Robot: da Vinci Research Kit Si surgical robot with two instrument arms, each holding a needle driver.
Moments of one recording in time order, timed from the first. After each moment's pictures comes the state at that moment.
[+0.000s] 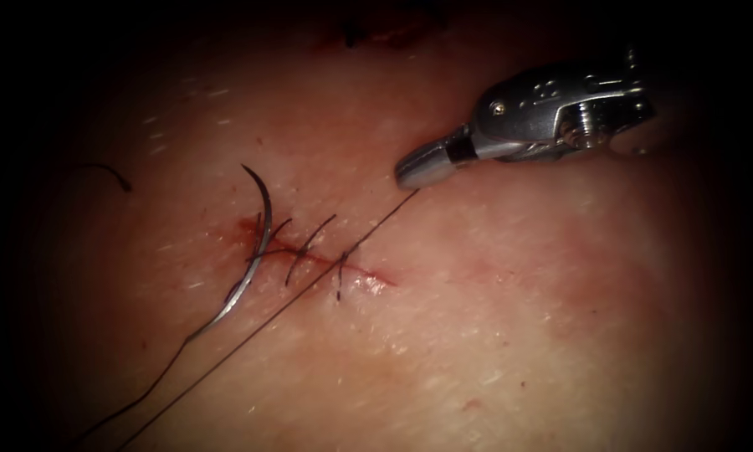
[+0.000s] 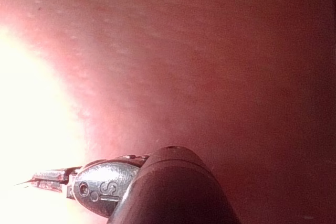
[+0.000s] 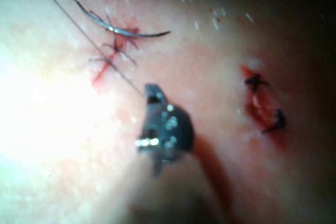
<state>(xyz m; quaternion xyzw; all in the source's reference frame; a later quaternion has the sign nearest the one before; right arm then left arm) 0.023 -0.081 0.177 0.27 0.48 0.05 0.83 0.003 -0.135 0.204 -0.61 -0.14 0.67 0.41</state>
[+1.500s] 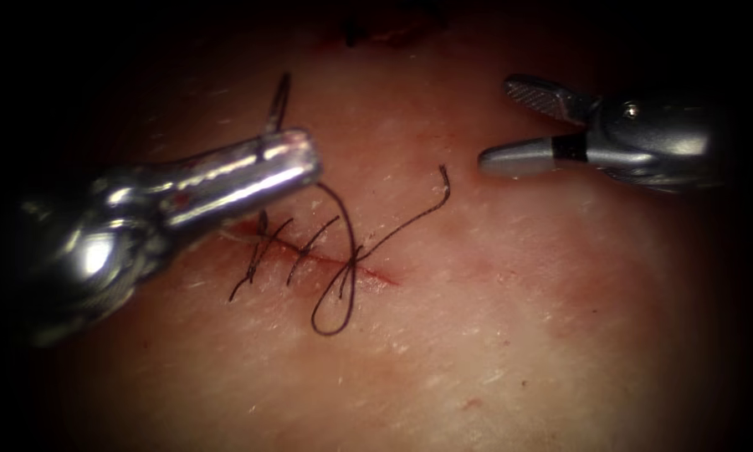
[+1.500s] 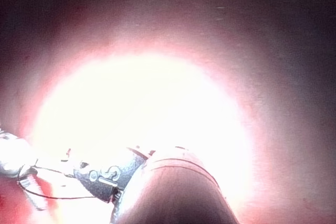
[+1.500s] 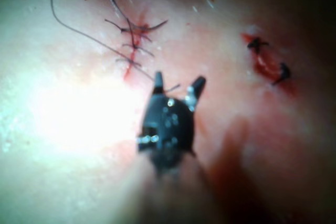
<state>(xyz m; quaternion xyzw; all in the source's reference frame) 0.021 -0.084 0.165 0.06 0.48 0.31 0.82 -0.017 -0.104 0.195 -0.68 -0.10 0.65 0.33</state>
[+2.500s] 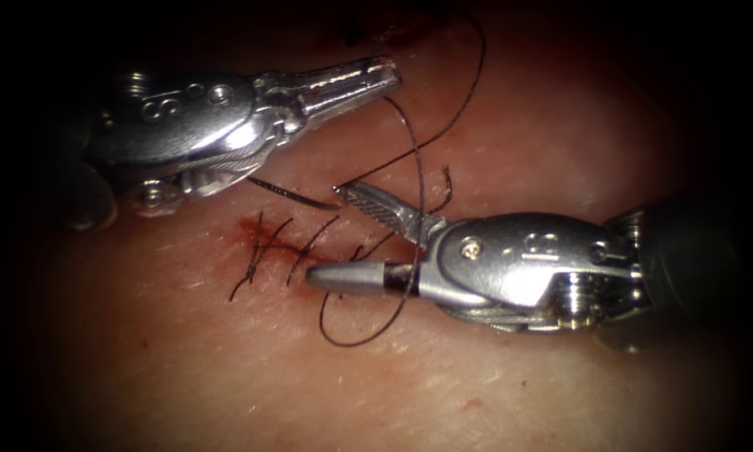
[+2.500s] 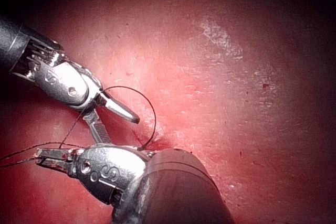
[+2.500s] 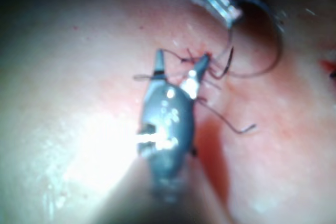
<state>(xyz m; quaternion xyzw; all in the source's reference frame) 0.028 -0.091 0.165 0.09 0.54 0.32 0.77 -0.019 -0.101 0.209 -0.64 -0.09 0.69 0.32</state>
